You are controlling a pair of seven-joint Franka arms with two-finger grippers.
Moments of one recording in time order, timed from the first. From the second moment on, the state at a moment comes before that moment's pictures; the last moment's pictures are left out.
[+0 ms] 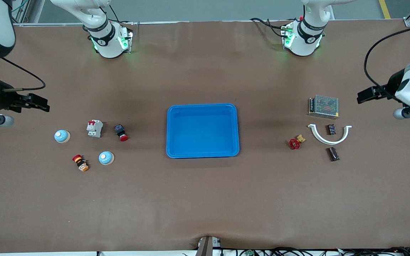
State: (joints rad) left arm 0.10 0.04 -0.11 -1.73 0.03 1.62 -0.15; right arm -0.05 0.06 0.00 -1.73 -0.01 1.66 -0.07
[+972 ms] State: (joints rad) left arm 0.16 0.07 -0.11 -2.26 0.04 2.26 -0.13; right arm 0.03 0.29 0.01 -1.88 0.04 2.05 -0.06
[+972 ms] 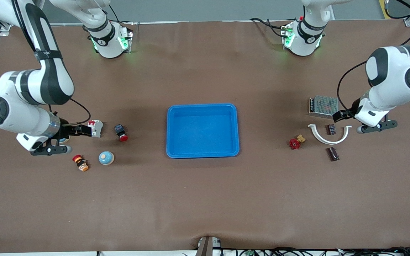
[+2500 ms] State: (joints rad) left arm 0.23 0.32 -0.11 -2.31 0.14 2.57 -0.10; right arm 0.07 0.54 0.00 -1.84 0.04 2.36 -0.06
